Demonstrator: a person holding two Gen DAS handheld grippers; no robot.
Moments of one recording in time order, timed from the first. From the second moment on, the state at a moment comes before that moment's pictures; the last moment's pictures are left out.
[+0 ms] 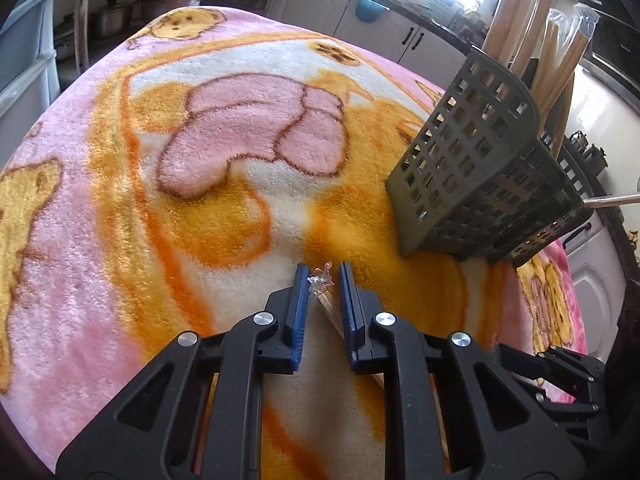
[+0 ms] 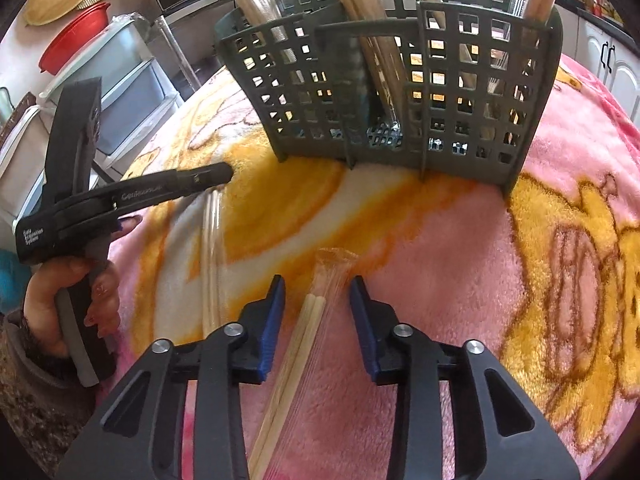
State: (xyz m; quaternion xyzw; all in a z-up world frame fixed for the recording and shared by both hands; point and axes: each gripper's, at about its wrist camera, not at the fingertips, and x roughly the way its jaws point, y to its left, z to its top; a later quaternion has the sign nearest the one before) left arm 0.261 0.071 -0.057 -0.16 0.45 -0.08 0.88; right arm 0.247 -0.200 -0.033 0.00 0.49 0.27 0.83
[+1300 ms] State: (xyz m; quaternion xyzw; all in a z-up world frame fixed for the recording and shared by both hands) left arm 0.202 0.054 0.040 -0.18 0.33 -0.18 0.91; right arm 0.222 -0.217 0.058 0.00 0.35 0.34 0.87
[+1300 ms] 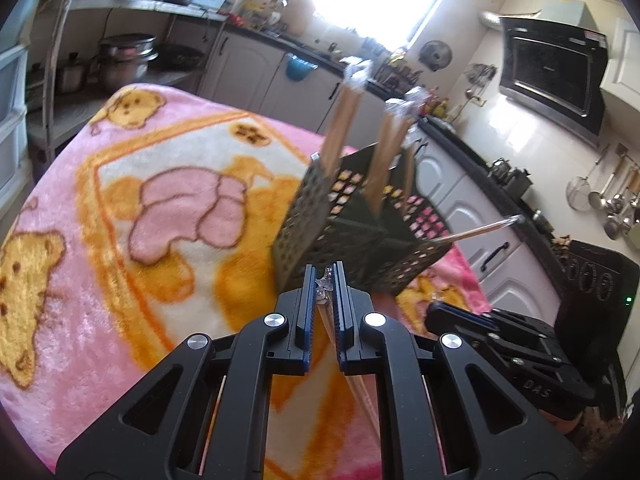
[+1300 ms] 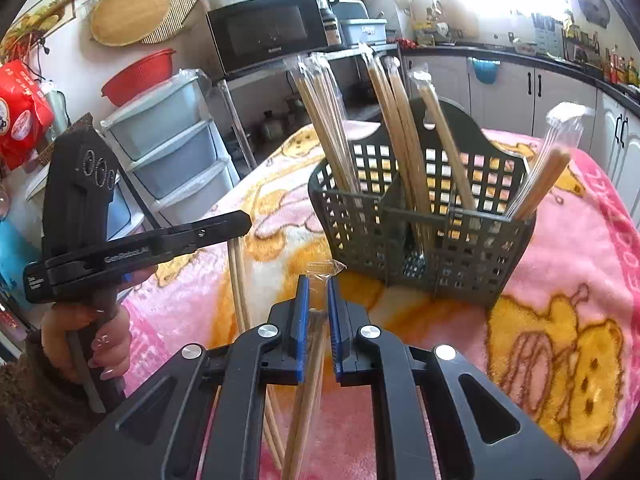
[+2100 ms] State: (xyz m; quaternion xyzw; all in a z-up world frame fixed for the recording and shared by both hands) left arm 0.187 0.026 0.098 -0.17 0.26 -0.25 0.92; right arm 0.204 -0.244 0.103 0.02 0.26 0.33 0.91
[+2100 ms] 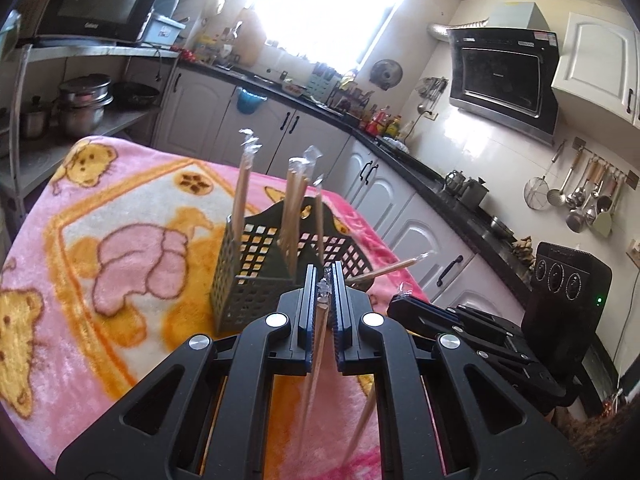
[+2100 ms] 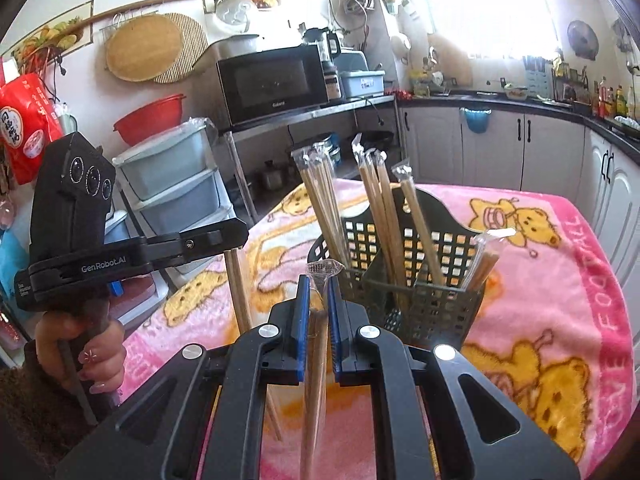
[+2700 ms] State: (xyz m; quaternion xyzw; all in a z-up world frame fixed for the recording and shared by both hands) left arm 0.195 -0.004 0.135 -0.13 0.23 -0.28 0.92; right arm 0.206 -0.269 0.147 0.04 0.19 0.31 0.93
